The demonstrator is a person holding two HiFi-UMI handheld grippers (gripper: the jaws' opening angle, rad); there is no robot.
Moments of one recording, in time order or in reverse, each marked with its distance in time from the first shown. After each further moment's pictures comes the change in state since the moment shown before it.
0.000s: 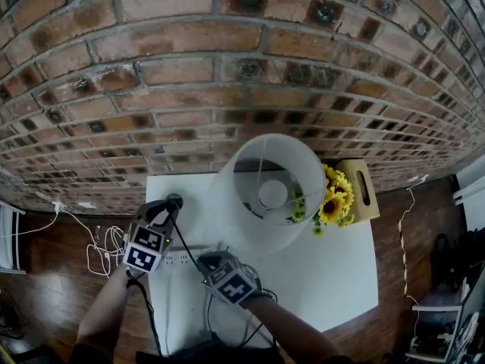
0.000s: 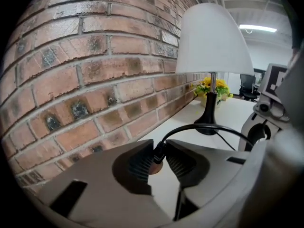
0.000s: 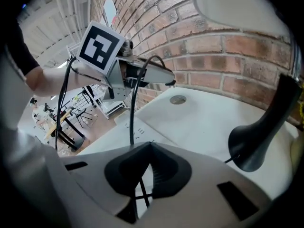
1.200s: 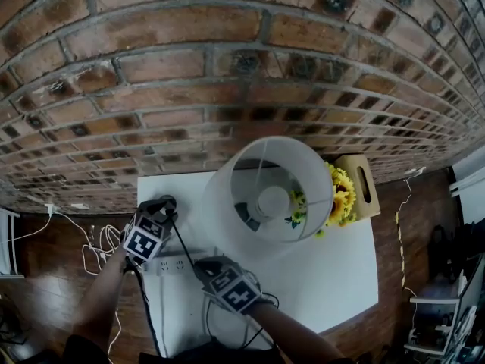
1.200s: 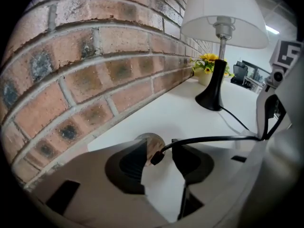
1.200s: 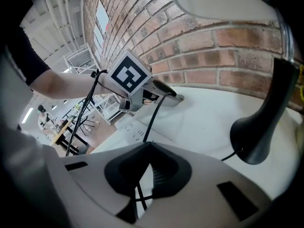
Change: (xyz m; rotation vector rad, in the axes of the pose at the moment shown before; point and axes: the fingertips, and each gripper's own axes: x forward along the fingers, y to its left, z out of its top) left arm 0.061 -0.004 -0.059 0.015 0.207 -0.156; right arm -0.001 -0.002 -0.001 0.084 -0.032 0.033
